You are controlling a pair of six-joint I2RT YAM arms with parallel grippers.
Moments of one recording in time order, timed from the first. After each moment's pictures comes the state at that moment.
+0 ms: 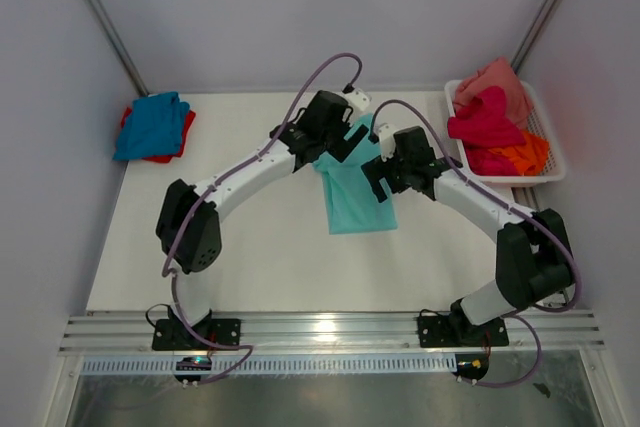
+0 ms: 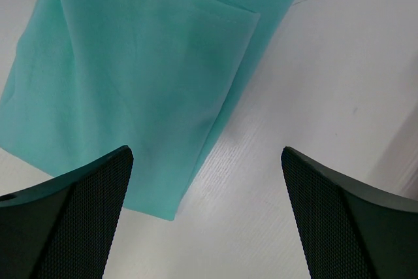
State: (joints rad) left arm -0.74 1.93 1.73 -0.38 -0.34 0.23; right arm 0.38 1.48 1.02 -0.37 -0.04 -0.19
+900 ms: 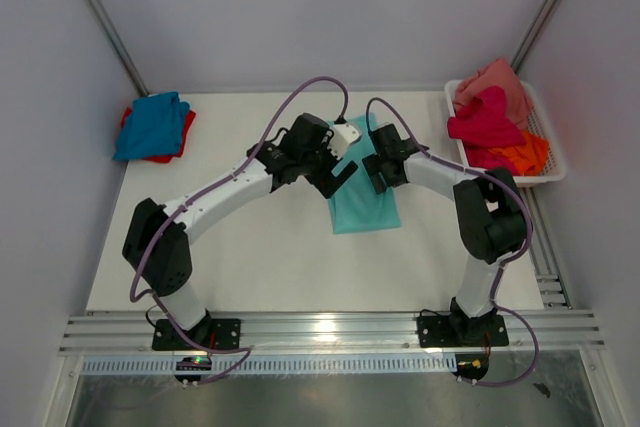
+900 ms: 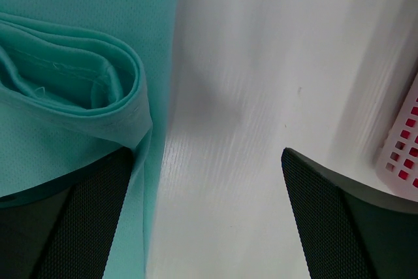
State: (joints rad) left arm -0.74 1.69 1.44 -0.49 0.04 0.21; right arm 0.42 1.85 1.19 -0.39 0.40 -0.04
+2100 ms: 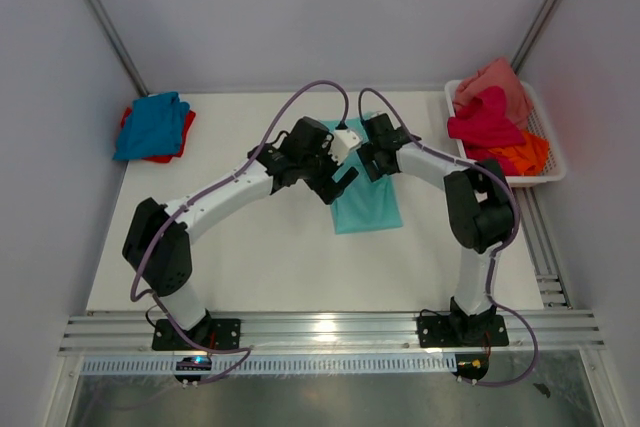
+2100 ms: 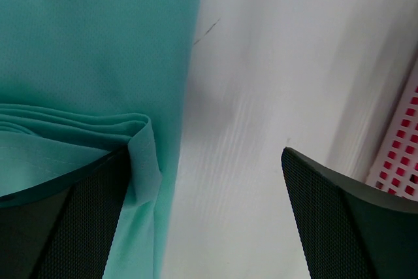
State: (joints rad) left arm -0.74 1.69 1.41 -0.49 0.12 0.20; right arm 0.42 1.96 1.35 -0.39 0.41 -0.08
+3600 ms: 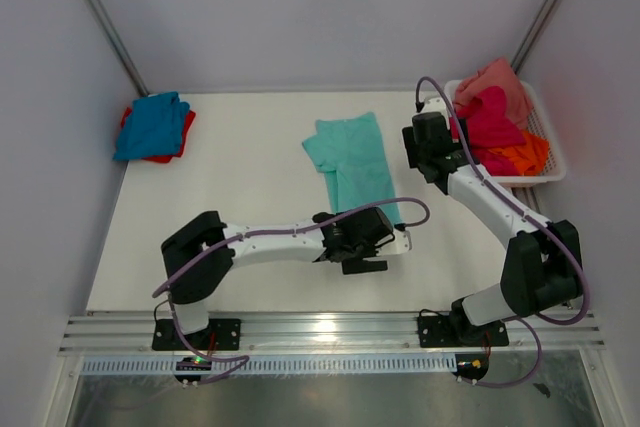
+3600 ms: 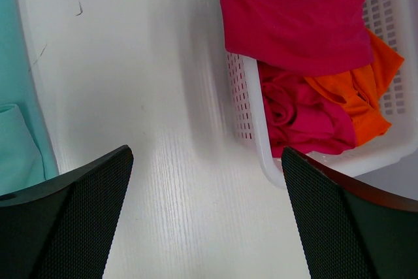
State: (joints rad) left arm -1.19 1.80 1.27 -0.47 -0.21 0.40; right arm 0.31 1.45 1.08 -0.29 0.61 -0.05
